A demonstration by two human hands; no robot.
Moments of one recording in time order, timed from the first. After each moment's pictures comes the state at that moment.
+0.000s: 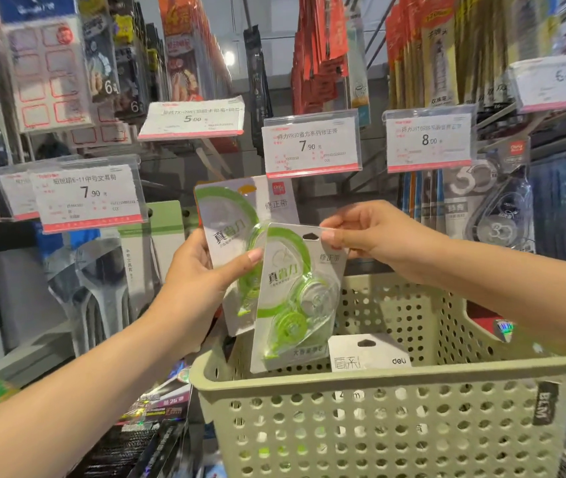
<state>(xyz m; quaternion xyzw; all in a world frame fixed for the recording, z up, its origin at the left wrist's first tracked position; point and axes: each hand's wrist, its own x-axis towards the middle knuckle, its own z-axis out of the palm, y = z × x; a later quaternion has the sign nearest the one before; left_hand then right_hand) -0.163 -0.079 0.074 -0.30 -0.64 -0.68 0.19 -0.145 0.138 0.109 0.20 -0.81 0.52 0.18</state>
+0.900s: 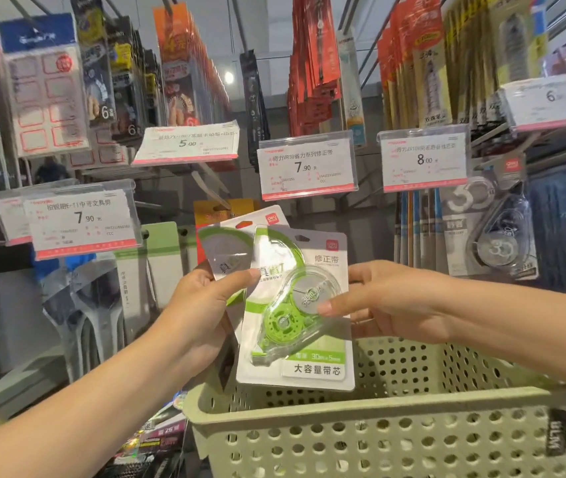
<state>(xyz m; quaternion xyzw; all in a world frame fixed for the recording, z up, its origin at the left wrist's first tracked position) -0.157 -0.063 0.084 -0.17 -0.58 -0.79 0.10 -0.117 0.131 0.094 0.11 -0.76 0.64 -0.06</state>
